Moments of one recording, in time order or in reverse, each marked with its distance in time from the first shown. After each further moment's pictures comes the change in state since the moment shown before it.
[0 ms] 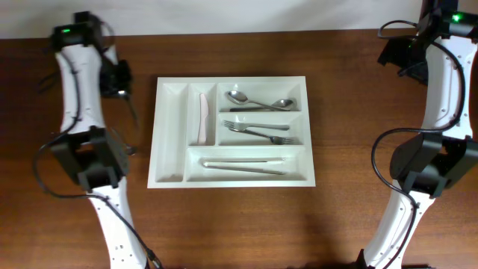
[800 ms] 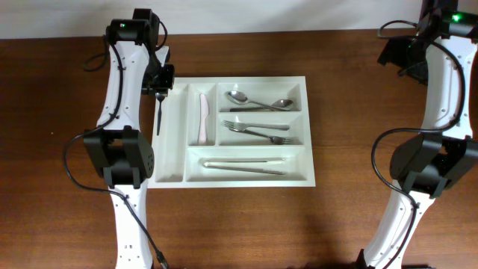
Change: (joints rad) left arm -0.196 0.000 0.000 -0.029 -0.075 0.153; right arm 0.000 0.000 0.000 0.000 0.000 0.000
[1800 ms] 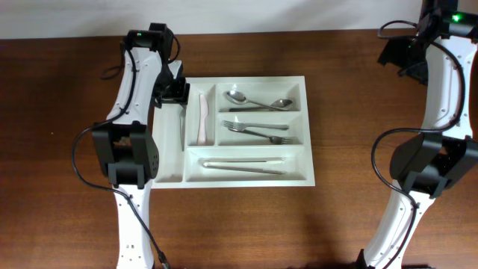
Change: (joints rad) left arm -0.037 0.003 -0.133 0.048 0.044 -0.008; right arm 0.000 0.000 0.000 0.000 0.000 0.000
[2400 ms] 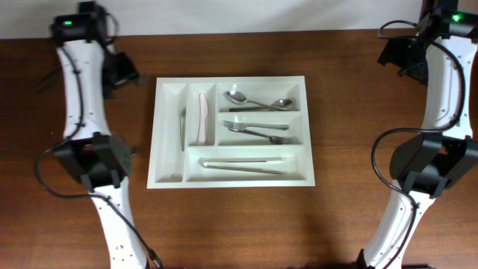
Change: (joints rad) left arm 0.244 0.000 0.296 -0.172 -0.032 -0.394; right arm 0.000 0.000 0.000 0.000 0.000 0.000
